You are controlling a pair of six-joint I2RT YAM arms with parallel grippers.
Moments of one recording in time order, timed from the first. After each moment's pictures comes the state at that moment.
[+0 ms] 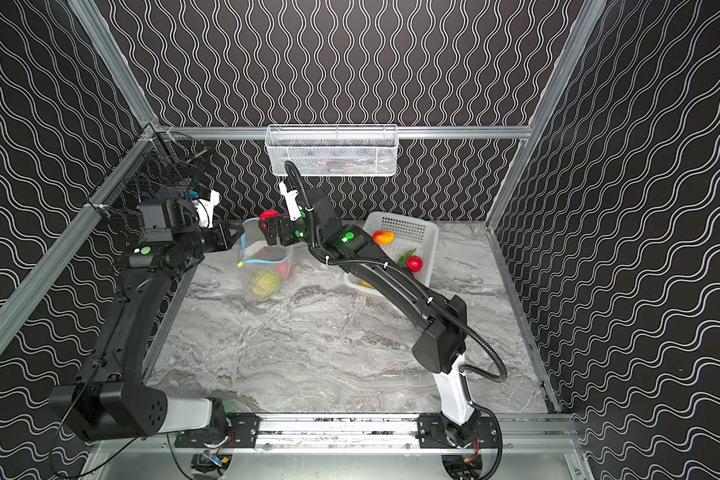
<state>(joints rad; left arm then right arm) 0.06 1.36 1.48 -0.68 0.50 -0.17 0.84 2.02 2.14 -0.43 -0.07 0.32</state>
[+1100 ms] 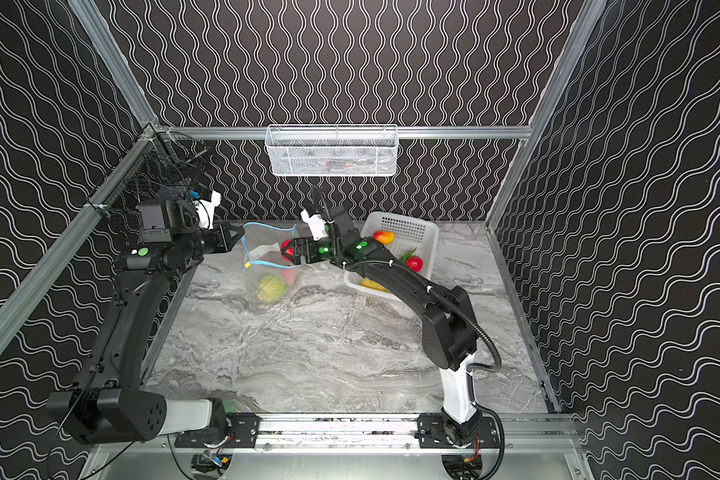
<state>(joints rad) 0.05 1.34 1.50 -0.73 0.49 -0.14 0.69 1.96 1.76 -0.28 -0.44 0.43</state>
